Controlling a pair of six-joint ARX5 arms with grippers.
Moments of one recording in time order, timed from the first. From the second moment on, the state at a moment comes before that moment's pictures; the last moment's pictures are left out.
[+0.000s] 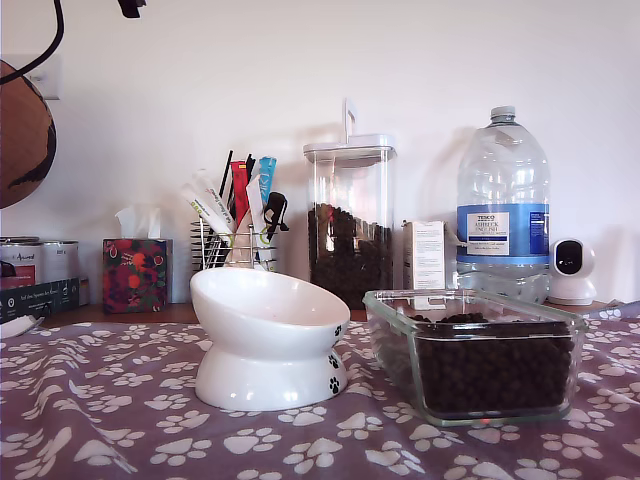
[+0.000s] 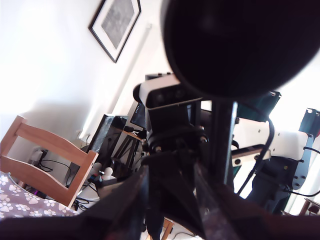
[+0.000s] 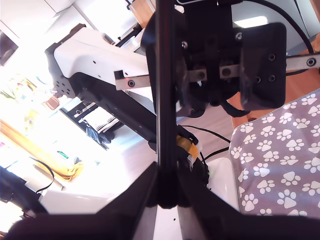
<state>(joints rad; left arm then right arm) -0.48 1.17 0.50 1.24 0.89 -0.95 0.60 1.31 1.12 -0.26 -1.20 0.16</state>
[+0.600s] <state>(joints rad) -0.48 1.17 0.50 1.25 0.94 -0.92 0.55 1.31 1.12 -0.26 -1.21 0.16</state>
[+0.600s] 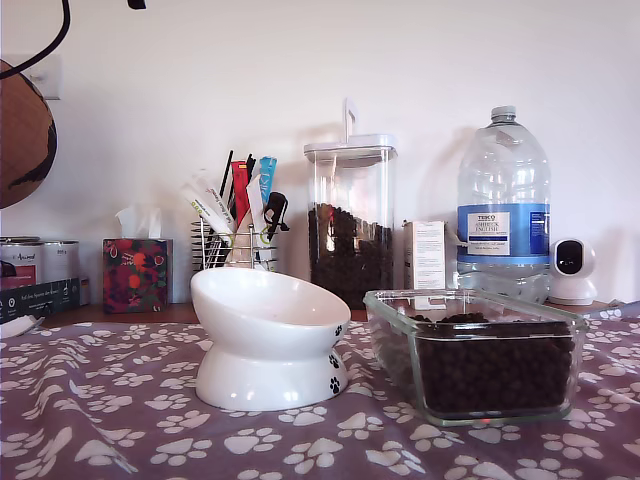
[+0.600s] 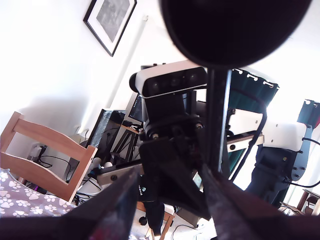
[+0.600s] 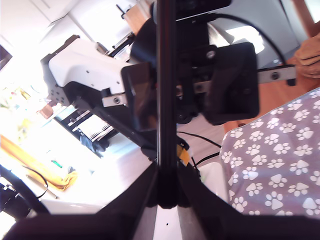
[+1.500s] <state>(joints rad) -0.48 1.17 0.53 1.19 0.84 -0.85 0.57 1.39 1.12 -0.29 -1.21 0.08</state>
